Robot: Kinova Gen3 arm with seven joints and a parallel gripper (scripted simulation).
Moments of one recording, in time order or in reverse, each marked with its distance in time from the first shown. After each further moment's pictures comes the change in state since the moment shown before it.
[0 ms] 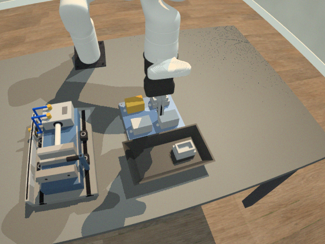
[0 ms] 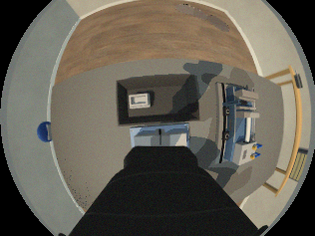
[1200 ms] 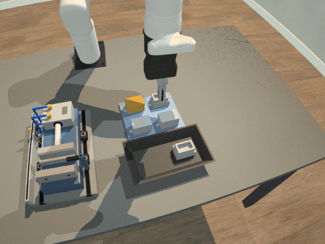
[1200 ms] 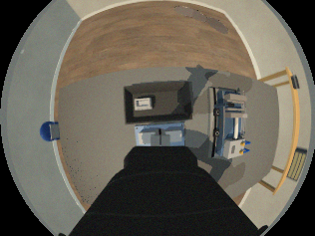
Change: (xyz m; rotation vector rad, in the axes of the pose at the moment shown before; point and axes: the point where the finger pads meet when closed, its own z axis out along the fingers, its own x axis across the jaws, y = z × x) arm 0.000 0.000 -0.061 0.001 -0.001 -0.001
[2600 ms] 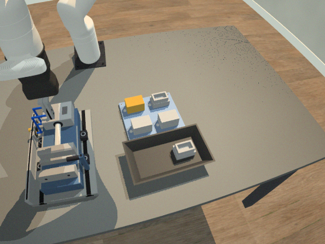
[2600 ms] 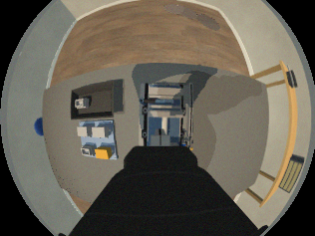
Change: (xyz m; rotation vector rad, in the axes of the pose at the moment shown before) arm 0.280 0.001 0.003 -0.012 0.015 -0.027
